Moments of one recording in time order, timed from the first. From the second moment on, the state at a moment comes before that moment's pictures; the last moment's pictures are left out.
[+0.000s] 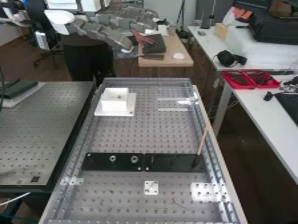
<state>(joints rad) 1.49 -1.48 -1.82 -3.00 -1.51 -0.68</state>
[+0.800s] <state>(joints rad) 1.50 -1.48 -1.82 -3.02 -1.53 -0.69</state>
